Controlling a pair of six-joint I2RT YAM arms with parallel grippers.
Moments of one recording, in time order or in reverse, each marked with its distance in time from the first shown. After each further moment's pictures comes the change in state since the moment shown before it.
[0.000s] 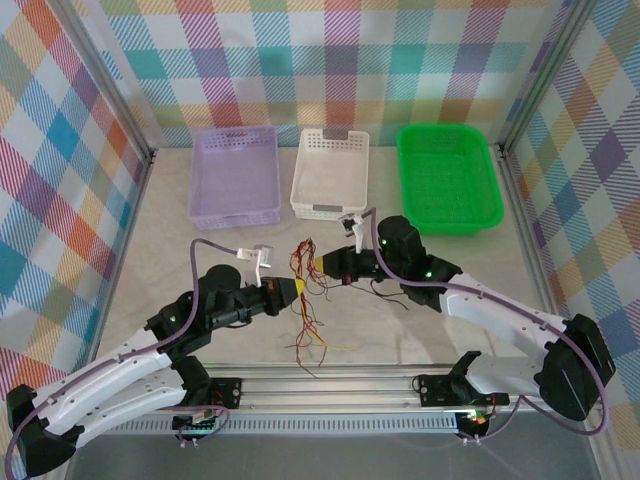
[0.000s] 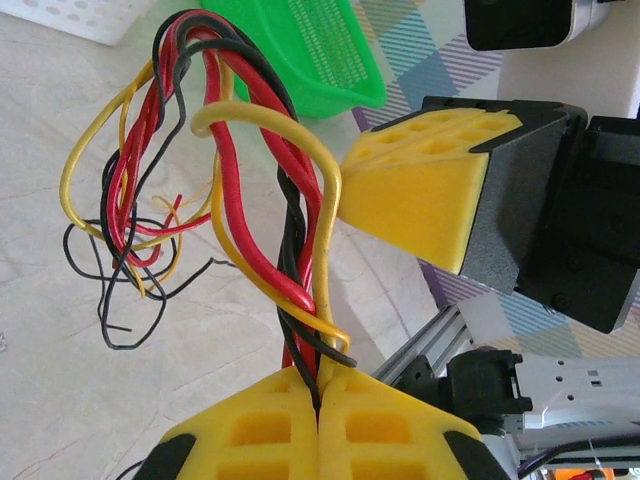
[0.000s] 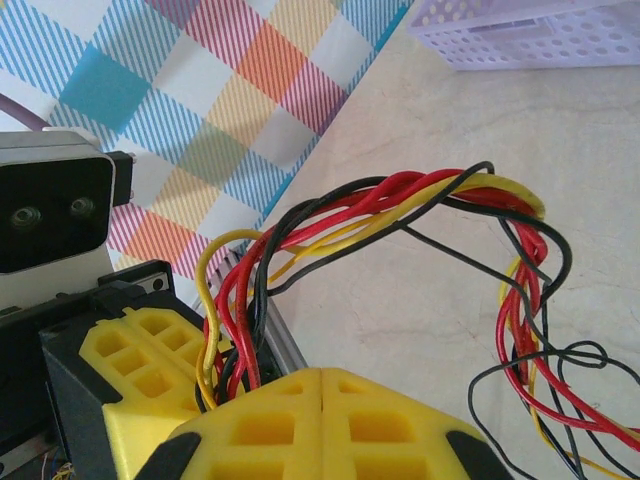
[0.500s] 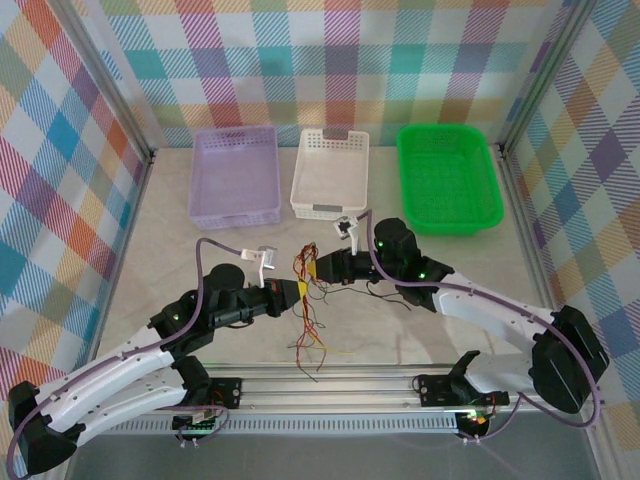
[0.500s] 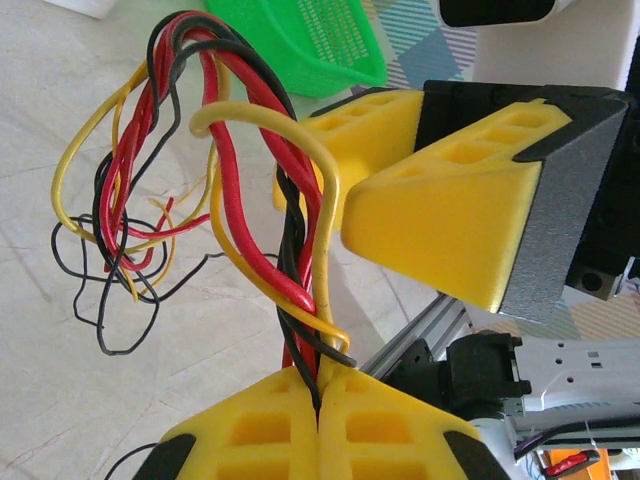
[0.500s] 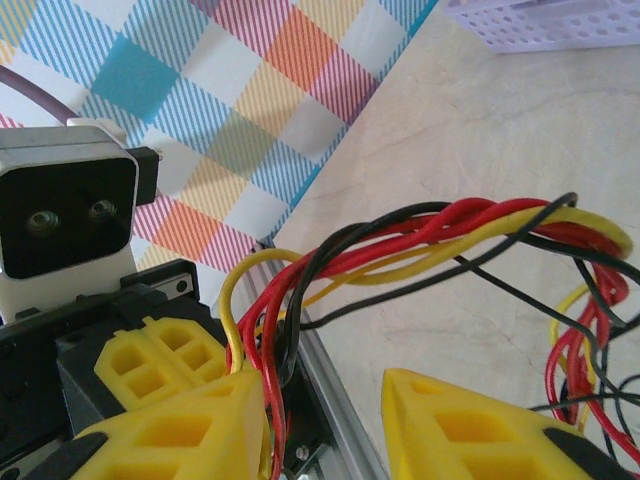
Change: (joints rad) left arm 0.000 0.027 0.001 0.003 0.033 0.002; right arm 0.005 0.059 -0.035 0.138 -0.073 0.046
